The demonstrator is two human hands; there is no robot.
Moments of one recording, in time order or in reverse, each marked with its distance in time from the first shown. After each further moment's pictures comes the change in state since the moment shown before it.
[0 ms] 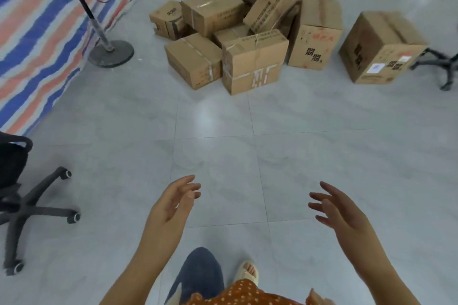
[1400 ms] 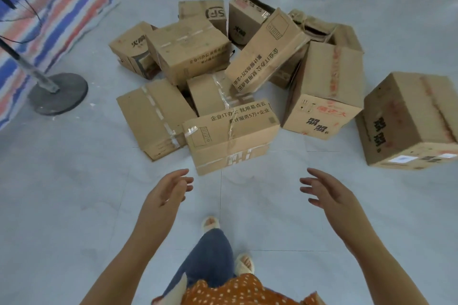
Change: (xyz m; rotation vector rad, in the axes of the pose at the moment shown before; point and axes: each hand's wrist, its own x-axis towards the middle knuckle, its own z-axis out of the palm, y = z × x) left_hand 0.757 0.211 0.296 0.077 0.039 -0.085; right_hand 0.840 -0.221 -0.090 -0.103 -0.103 0.026
